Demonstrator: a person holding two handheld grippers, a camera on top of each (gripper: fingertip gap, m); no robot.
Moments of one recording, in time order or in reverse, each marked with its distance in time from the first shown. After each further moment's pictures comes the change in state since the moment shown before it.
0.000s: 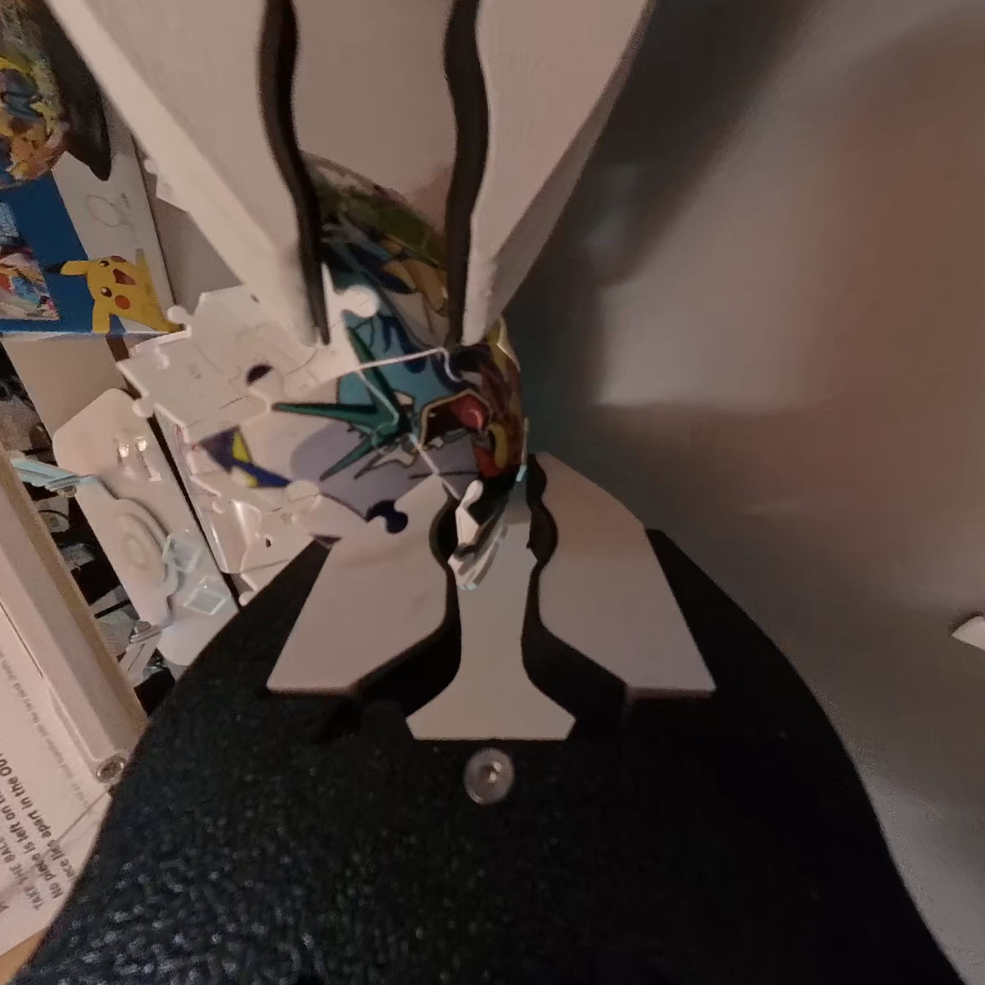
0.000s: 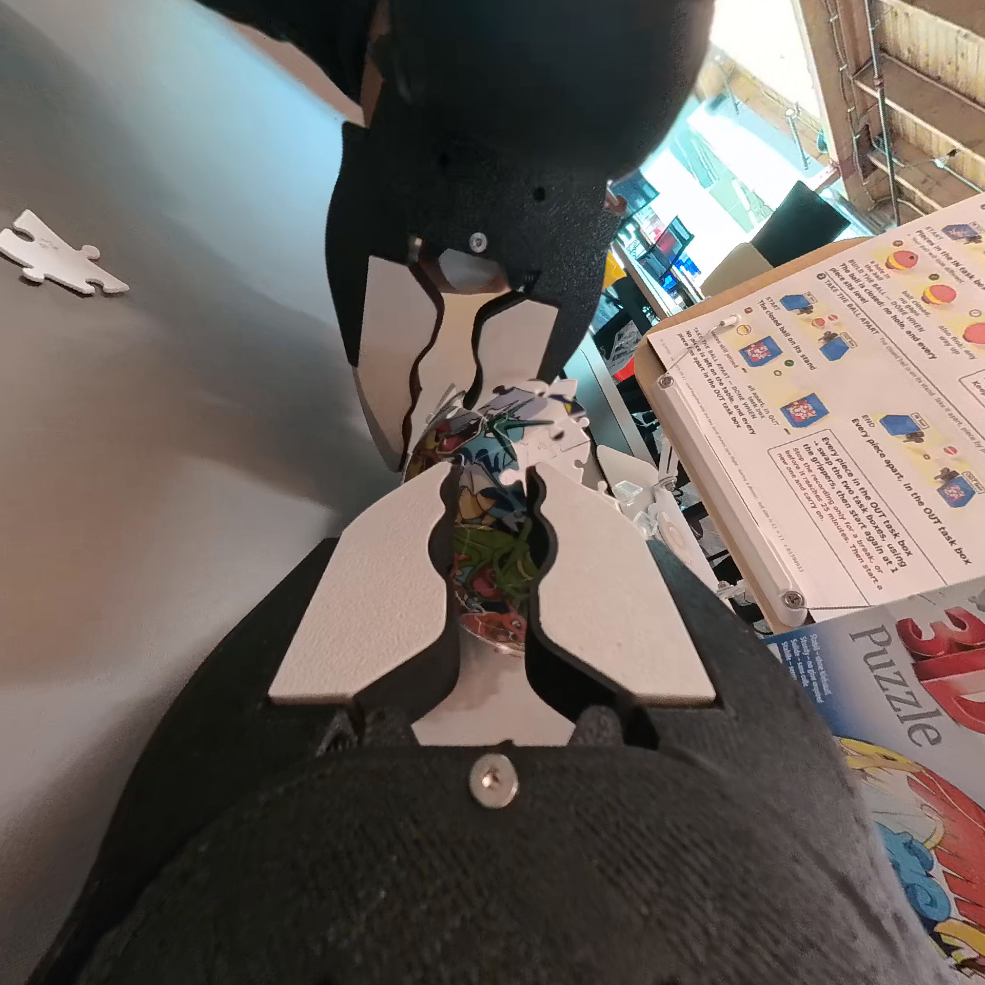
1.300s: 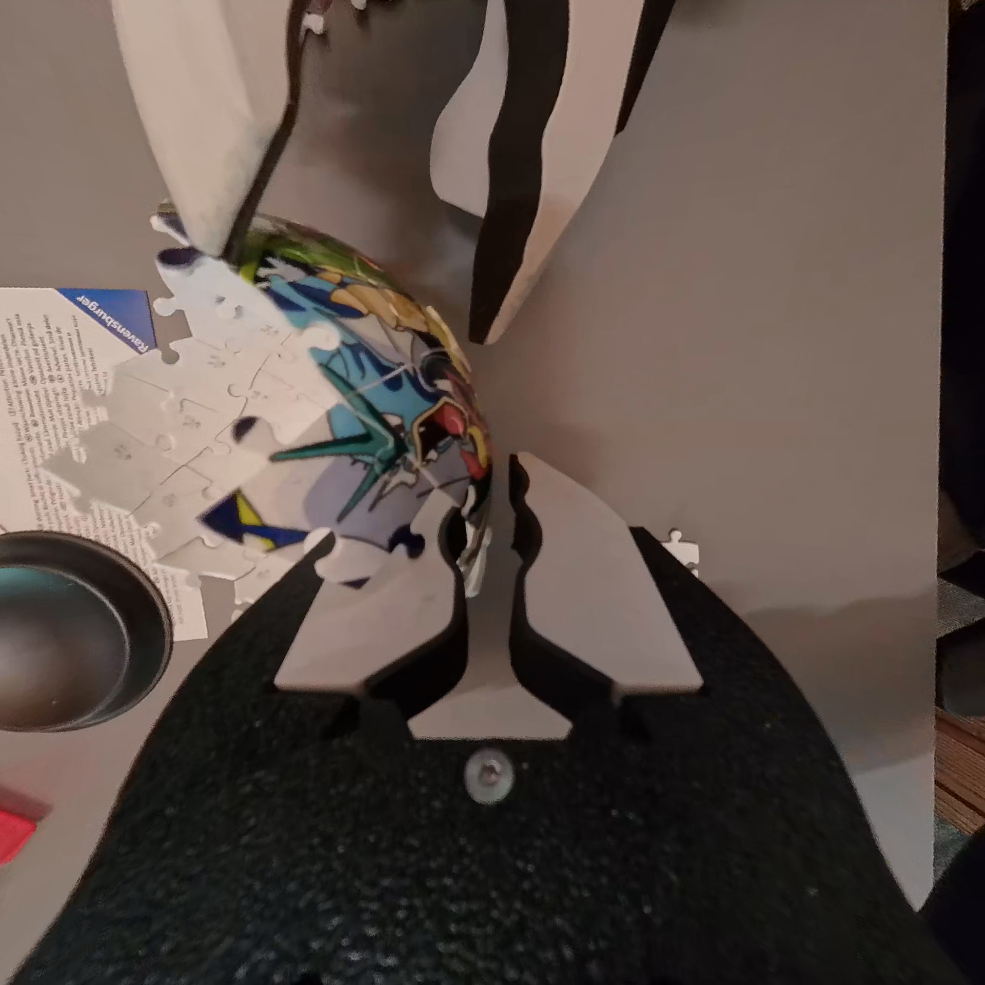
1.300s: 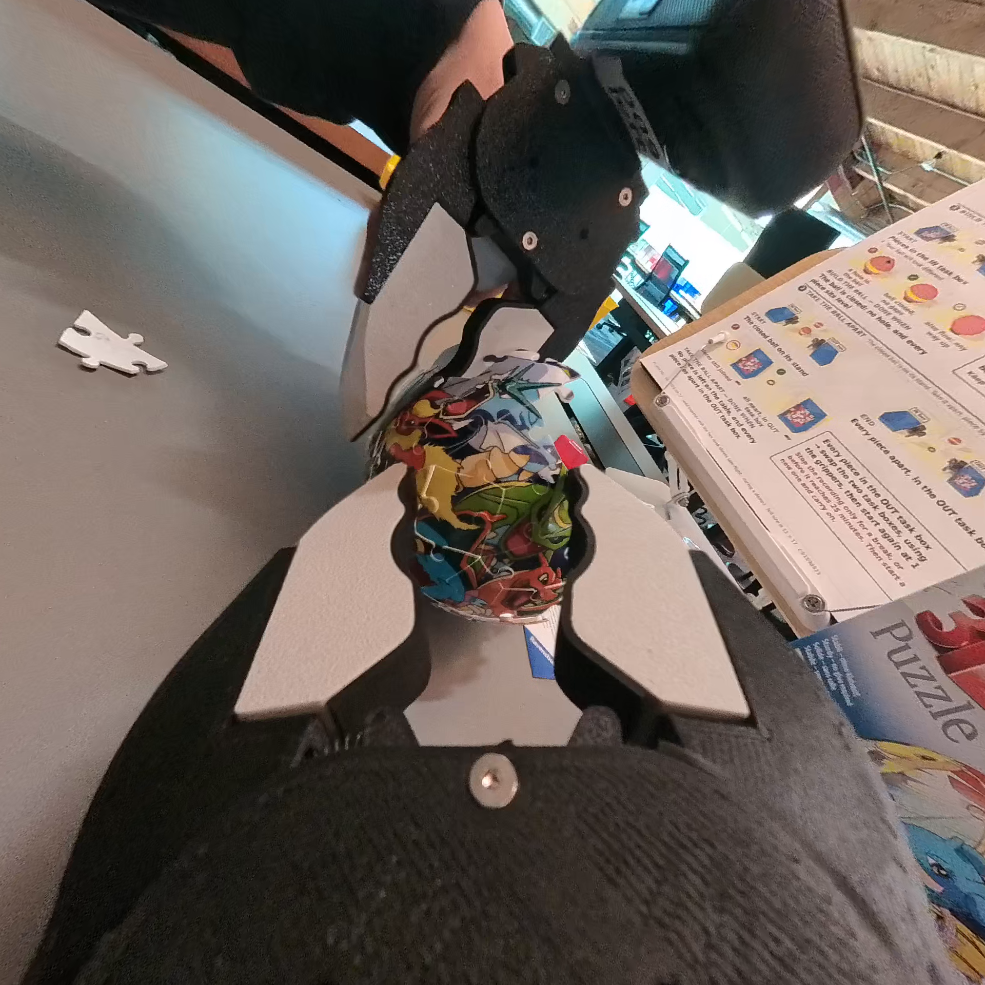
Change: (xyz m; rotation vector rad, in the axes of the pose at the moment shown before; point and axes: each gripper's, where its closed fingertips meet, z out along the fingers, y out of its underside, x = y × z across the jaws) left arm 0.037 -0.020 -0.039 0.154 0.563 -0.289; right arm 0.003 -0.014 -0.008 0.084 0.003 0.096
